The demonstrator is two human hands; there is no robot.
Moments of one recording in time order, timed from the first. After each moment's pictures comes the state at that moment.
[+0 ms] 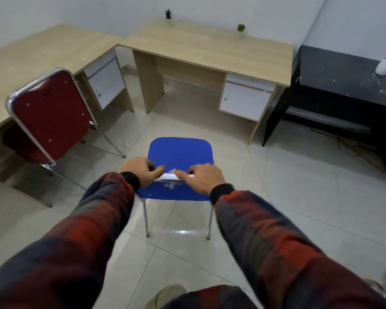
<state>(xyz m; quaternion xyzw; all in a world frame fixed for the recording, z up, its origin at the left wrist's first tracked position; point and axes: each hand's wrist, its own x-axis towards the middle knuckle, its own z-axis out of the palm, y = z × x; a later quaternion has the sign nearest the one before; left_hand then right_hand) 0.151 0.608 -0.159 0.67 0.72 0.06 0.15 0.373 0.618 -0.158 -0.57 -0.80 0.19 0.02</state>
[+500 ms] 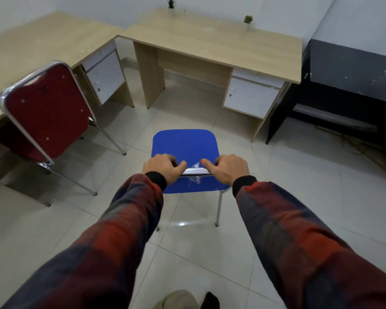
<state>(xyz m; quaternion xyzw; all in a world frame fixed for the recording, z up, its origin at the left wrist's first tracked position) 0.181 0.642 -0.170 0.64 0.74 0.10 0.16 0.390 0.674 -0.172 -0.64 -0.76 0.10 0.02</state>
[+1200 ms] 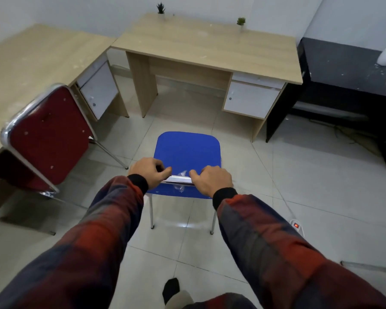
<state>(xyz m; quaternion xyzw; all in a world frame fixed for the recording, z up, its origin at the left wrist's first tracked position) 0.020 0.714 -0.172 0.69 0.68 0.10 0.22 0.230 0.696 -0.171 -0.71 -0.69 0.16 0.02</state>
